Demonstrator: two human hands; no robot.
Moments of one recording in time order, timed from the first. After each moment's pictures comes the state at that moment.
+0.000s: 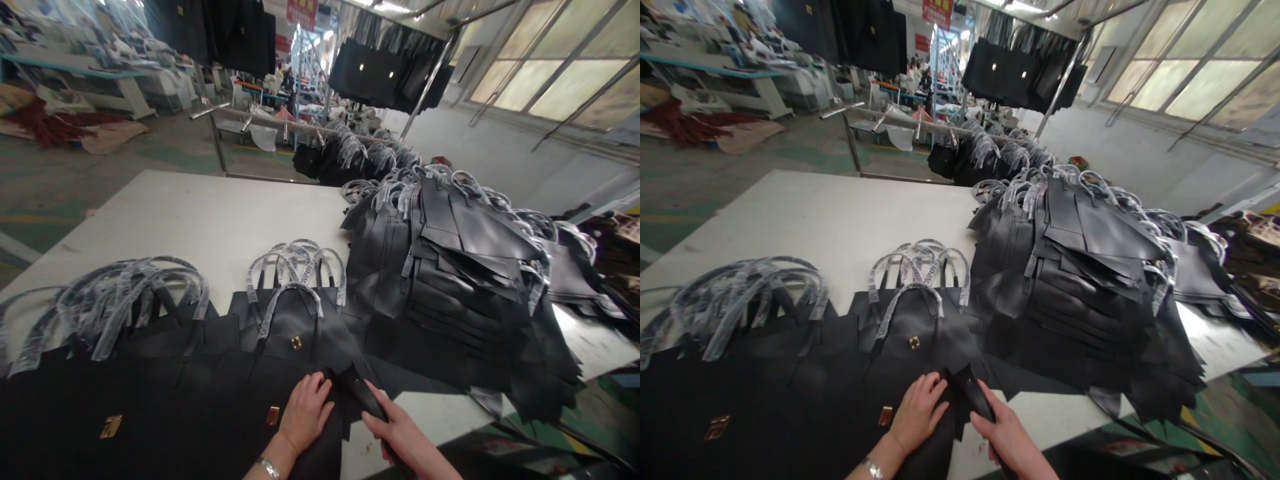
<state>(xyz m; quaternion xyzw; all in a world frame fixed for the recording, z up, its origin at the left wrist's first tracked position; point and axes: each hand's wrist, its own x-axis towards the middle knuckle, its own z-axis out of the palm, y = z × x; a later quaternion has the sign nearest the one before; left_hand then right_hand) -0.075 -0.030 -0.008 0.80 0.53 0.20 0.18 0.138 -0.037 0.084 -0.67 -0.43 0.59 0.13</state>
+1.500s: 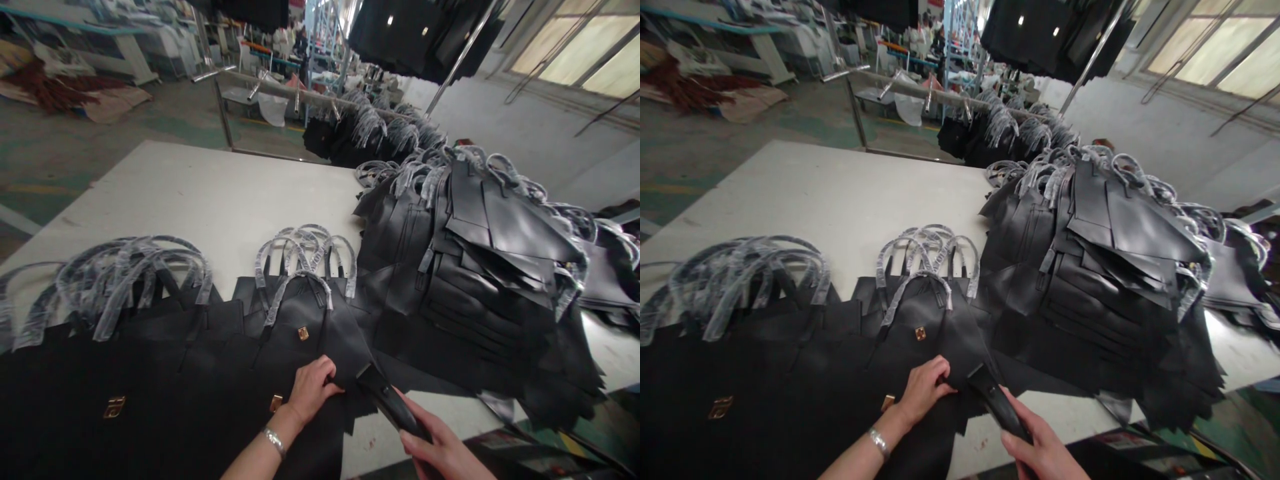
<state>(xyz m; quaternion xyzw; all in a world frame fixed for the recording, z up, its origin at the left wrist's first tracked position) -0.075 0.008 -0.005 0.72 0.54 0.25 0.36 0.178 -0.037 0.118 -0.60 -0.41 0.68 0.14</state>
